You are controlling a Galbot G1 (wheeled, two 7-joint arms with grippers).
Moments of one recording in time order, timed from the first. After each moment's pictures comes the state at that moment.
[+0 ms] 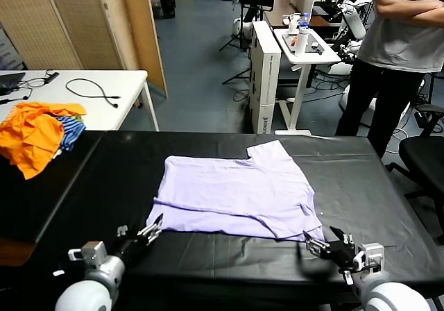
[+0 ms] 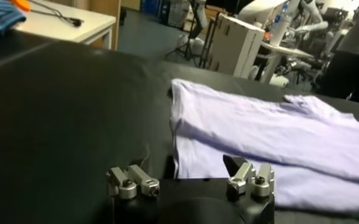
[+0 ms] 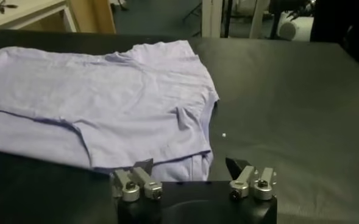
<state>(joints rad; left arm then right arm) 1.58 -1.15 -0.55 -2.09 -0.65 0.39 -0.14 -1.64 1.04 0.64 2.21 0.58 -0.65 0.12</state>
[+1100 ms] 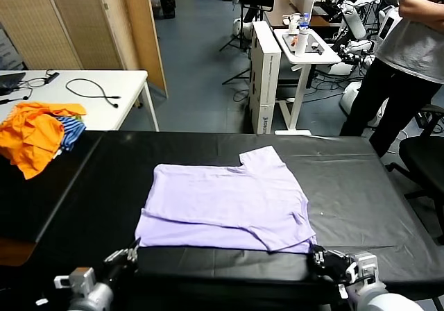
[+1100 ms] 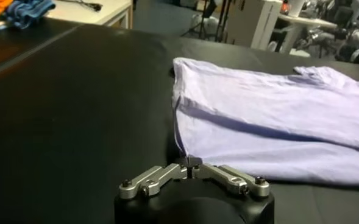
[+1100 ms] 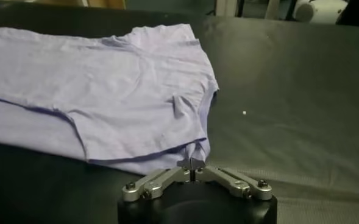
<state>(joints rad) 1.82 -1.14 -0.64 -2.19 -0.59 0.38 -0.15 -1.74 1.04 0.64 2.37 0.56 -0.74 0.16</state>
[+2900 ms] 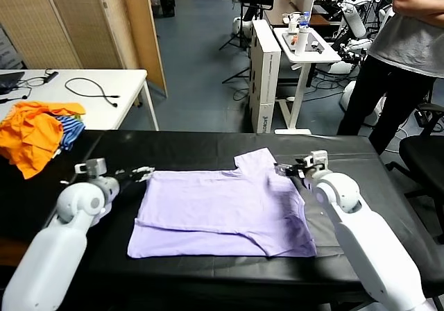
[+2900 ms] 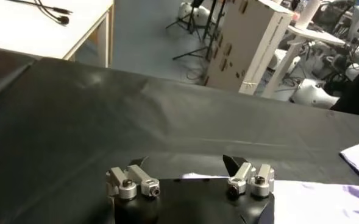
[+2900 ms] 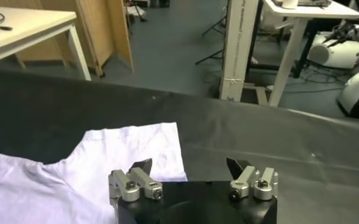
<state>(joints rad) 0.82 -0.97 -0.37 -1.58 -0.92 0.74 -0.16 -0.61 1.07 0.11 1.49 0.68 -0.74 0.13</state>
